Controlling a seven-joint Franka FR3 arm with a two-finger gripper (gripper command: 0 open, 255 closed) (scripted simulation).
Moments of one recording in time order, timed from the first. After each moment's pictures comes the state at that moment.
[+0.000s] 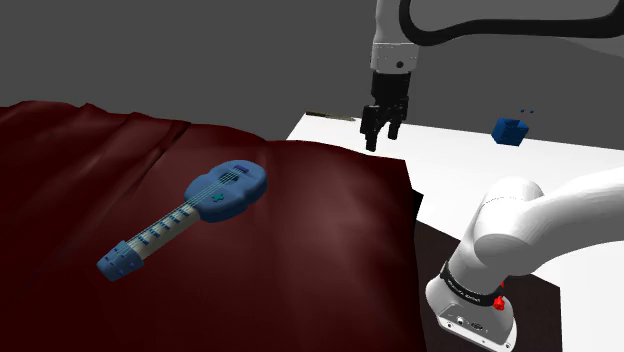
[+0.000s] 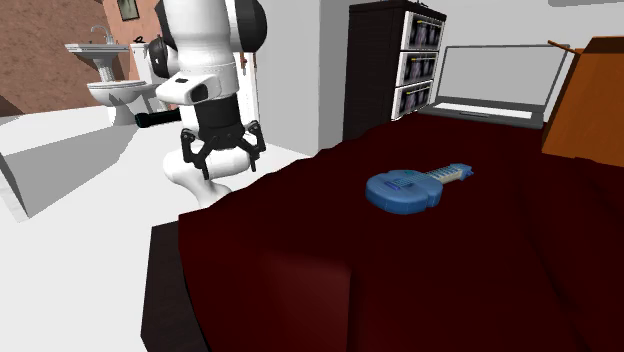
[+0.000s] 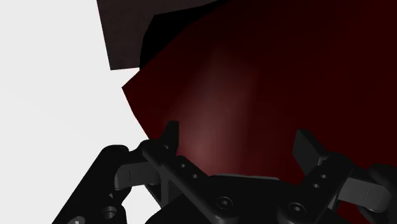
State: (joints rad) arm -0.01 -0.75 0.01 -2.37 0.07 1.52 0.14
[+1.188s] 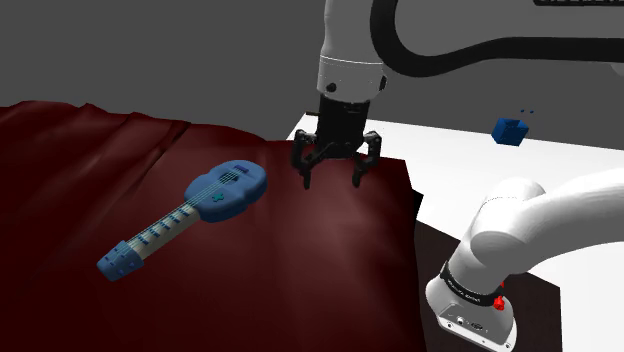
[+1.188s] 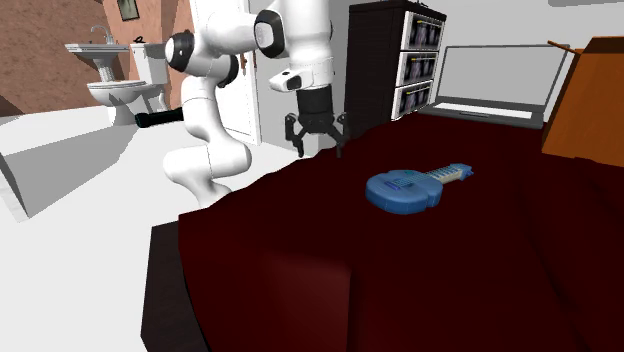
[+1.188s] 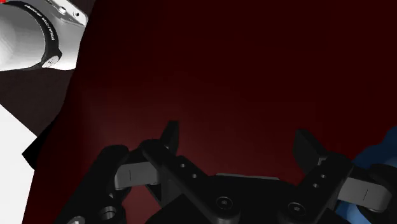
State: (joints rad) arm -0.07 -0.73 0.47 -2.30 0.42 1.65 1.00
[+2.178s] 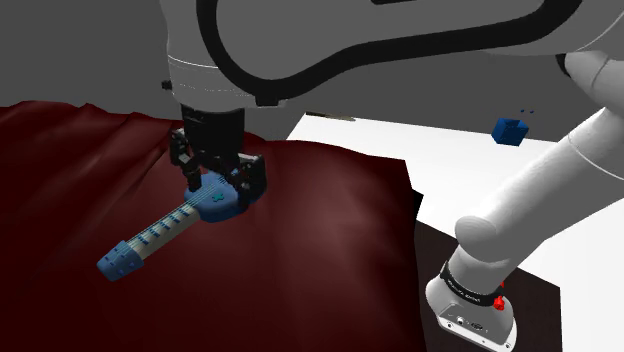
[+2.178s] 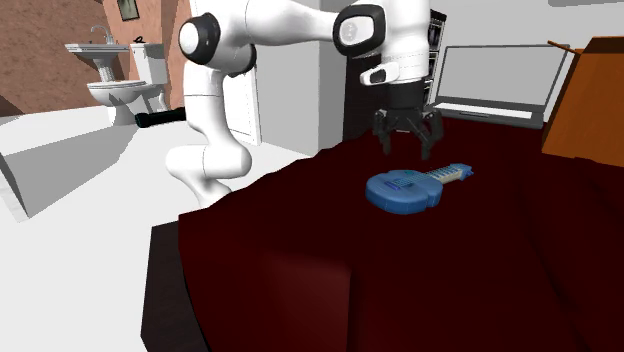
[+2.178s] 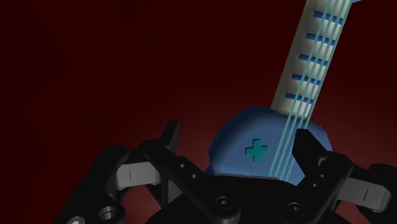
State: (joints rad) arm -0.43 -0.26 1.05 -1.84 0.27 1.85 1.86
